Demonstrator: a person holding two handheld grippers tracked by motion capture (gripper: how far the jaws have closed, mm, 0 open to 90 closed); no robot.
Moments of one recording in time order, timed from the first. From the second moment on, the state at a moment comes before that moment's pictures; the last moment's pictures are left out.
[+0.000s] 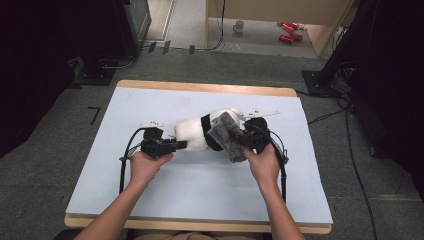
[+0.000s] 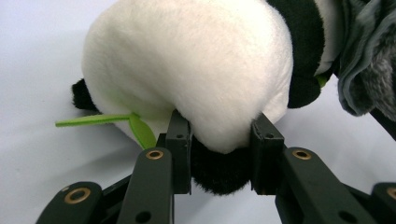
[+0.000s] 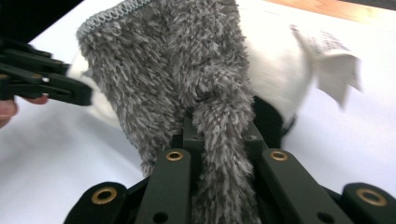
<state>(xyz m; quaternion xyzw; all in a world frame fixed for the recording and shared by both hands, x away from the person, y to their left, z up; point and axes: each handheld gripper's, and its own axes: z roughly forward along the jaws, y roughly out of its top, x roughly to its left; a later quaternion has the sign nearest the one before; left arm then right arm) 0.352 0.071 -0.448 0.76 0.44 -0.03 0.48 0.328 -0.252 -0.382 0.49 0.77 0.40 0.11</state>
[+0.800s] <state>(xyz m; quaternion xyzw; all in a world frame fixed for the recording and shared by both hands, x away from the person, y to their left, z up) 0.345 0.068 -0.442 0.76 0.44 -0.02 0.48 0.316 -0.282 -0.353 0.51 0.73 0.43 0.14</state>
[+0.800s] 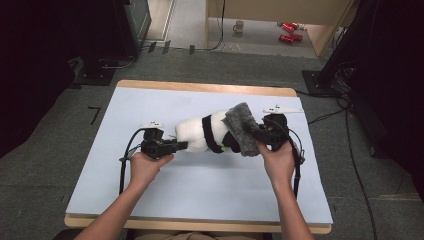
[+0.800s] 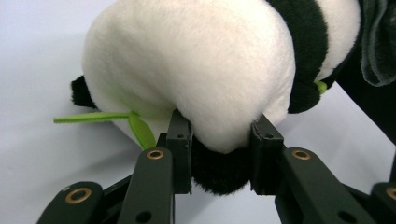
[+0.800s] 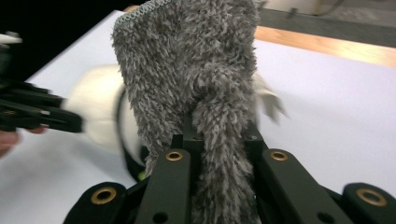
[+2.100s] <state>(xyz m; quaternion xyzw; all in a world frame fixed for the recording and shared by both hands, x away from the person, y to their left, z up) 0.382 0.095 -0.423 0.83 0.28 0.02 0.48 0.310 -0.266 -0.390 0.50 0.76 0.40 0.10</state>
